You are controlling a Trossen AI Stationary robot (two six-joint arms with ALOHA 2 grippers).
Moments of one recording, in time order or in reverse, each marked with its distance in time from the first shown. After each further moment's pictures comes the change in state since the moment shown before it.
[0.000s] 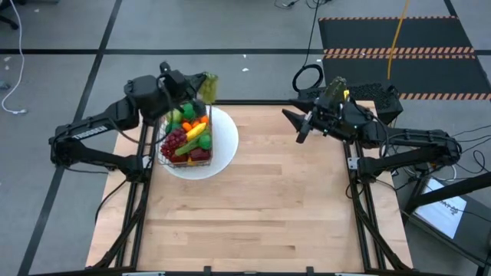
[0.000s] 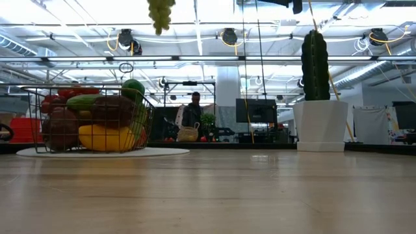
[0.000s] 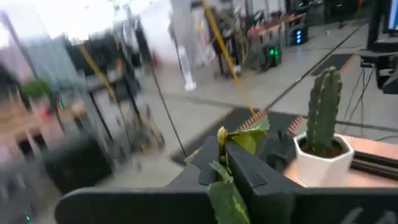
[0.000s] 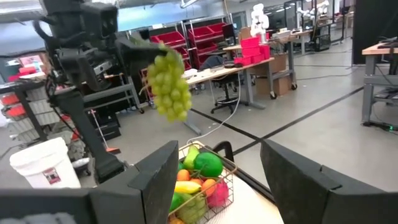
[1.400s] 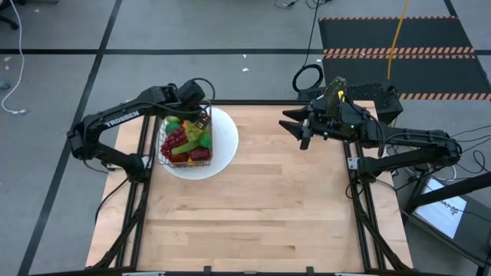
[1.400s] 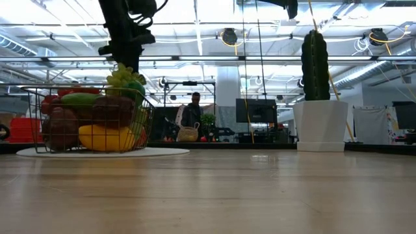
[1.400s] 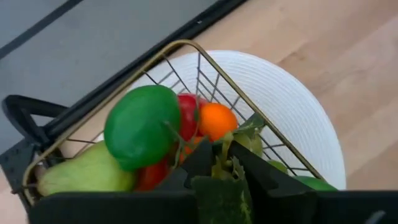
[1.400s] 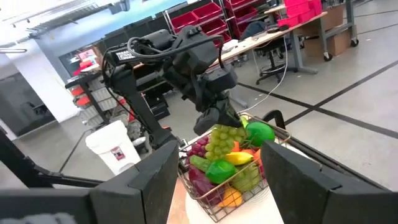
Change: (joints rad) left arm 0.246 0.254 0.000 -0.854 0.219 -0.576; right arm -0.014 0.000 0.000 -0.069 -0.214 0.171
